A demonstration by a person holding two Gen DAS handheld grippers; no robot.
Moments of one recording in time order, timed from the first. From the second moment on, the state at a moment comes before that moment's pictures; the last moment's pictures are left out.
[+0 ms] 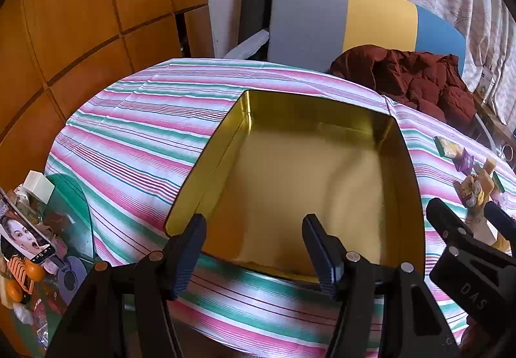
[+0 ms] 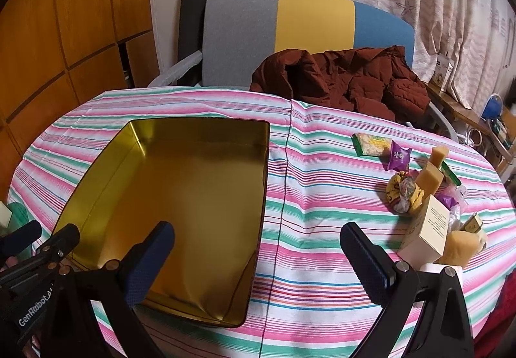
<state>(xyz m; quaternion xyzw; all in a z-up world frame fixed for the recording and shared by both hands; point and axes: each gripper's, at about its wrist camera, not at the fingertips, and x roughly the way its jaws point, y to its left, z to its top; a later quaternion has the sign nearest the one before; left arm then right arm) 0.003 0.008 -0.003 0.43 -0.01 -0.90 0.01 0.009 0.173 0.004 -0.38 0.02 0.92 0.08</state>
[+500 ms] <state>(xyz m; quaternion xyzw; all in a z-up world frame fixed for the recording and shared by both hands) 0.006 0.014 -0.007 0.44 -0.01 -0.90 0.00 0.019 0.188 0.009 -0.38 0.02 0.92 0.09</state>
